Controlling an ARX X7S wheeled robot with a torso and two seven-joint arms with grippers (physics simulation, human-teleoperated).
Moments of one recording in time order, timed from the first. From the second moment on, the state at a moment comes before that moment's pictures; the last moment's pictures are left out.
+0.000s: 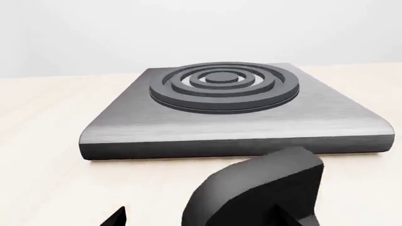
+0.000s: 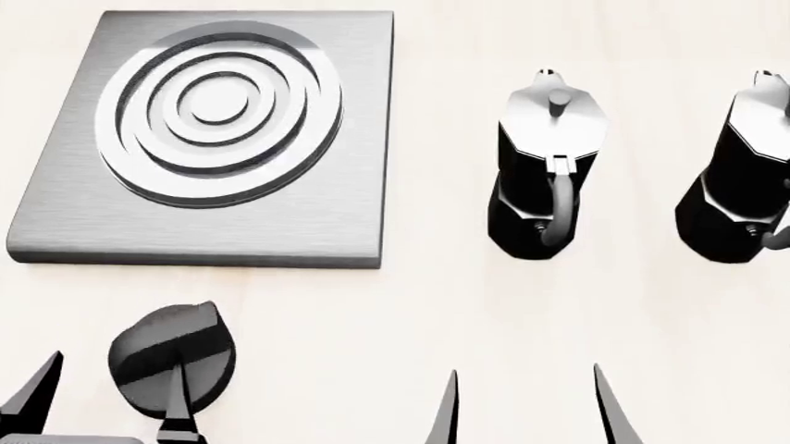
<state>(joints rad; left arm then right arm) -0.12 -0.30 0.36 0.06 -0.21 0.09 -0.39 -0.07 0.39 -0.37 -0.57 0.02 0.10 0.48</state>
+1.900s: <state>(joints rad) -0.10 -0.39 0.28 0.26 -0.23 0.04 -0.54 -0.06 0.41 -0.39 -0.55 0.03 0.08 0.50</state>
